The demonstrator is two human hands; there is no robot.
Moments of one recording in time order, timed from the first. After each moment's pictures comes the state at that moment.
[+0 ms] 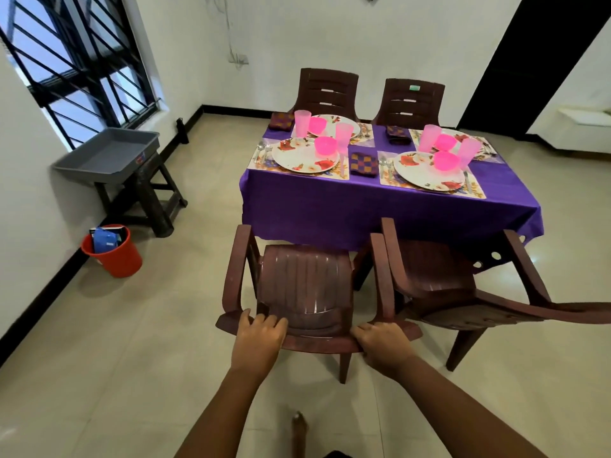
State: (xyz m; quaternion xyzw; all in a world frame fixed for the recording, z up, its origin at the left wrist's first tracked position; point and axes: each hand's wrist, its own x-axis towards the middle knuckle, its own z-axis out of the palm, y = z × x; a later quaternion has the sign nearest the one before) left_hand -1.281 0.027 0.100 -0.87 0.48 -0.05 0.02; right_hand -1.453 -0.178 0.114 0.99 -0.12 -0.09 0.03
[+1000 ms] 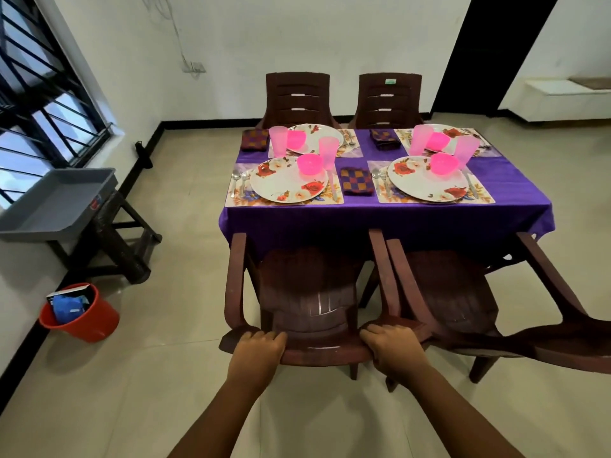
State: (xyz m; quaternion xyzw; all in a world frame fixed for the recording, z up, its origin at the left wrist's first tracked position) left_hand -1.098 -0.080 0.100 -0.80 0.59 0.03 0.01; right_hand -1.316 -0.278 0.095 0.98 -0.18 0.02 0.02
